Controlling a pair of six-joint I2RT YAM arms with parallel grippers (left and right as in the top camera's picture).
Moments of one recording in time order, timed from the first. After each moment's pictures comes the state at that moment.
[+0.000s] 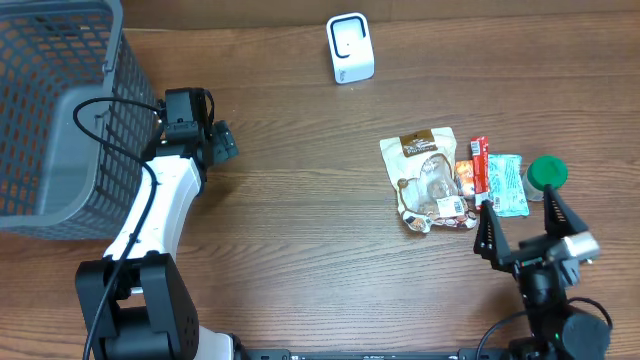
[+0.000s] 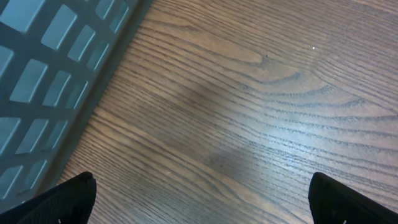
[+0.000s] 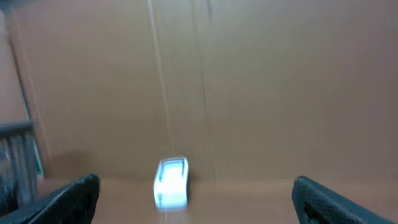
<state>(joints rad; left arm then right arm) 0.08 1.66 1.14 -0.53 -0.30 -0.31 0.15 0.01 0.02 0.26 -0.08 0.18</state>
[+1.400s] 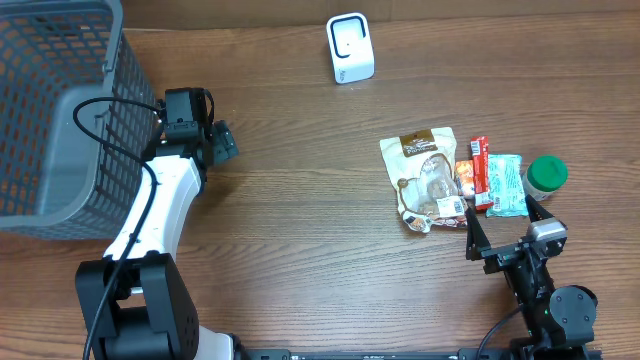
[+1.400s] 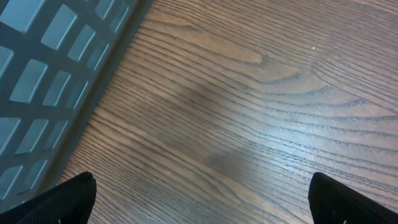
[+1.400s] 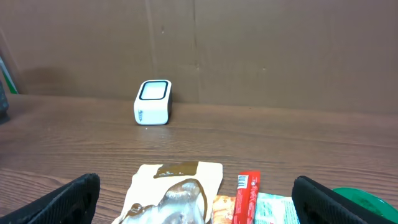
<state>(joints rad) 0.08 1.66 1.14 -0.53 -0.30 -0.31 0.11 0.01 0.02 -0.02 -0.13 0.04</state>
